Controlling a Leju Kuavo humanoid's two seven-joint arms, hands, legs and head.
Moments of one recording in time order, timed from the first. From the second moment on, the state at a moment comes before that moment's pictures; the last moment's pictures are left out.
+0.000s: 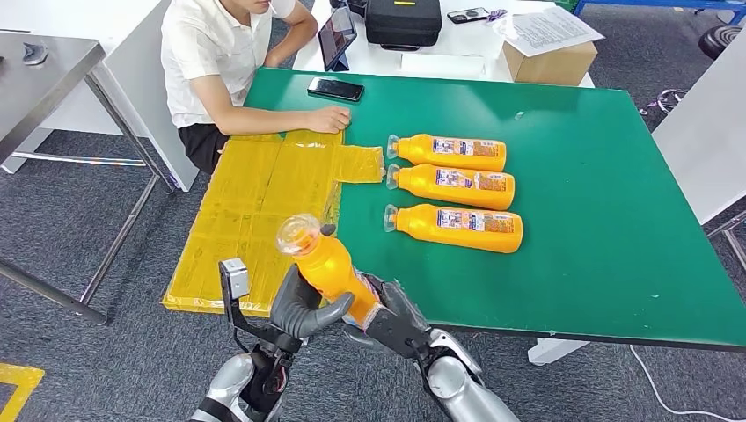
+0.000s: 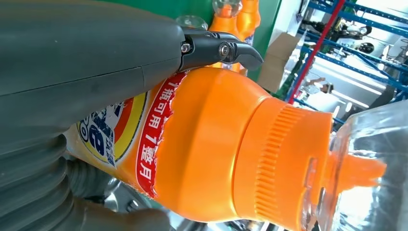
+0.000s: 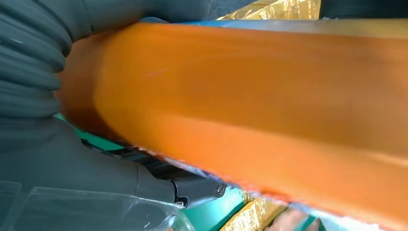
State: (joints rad) left arm -0.11 -0.21 -0.36 -1.23 0.60 -0.14 -0.28; right arm -0.23 0.08 0.57 -1.02 0.42 -0.05 -0.47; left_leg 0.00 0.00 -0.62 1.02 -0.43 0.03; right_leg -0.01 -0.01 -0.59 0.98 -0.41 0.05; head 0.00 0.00
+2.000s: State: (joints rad) left arm -0.36 -0.10 -0.32 -1.03 -1.05 0.47 -0.04; right arm -0.03 0.33 0.05 -1.45 0.95 -0.70 -0.69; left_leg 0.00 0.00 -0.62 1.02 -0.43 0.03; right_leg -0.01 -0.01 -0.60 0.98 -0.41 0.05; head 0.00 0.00
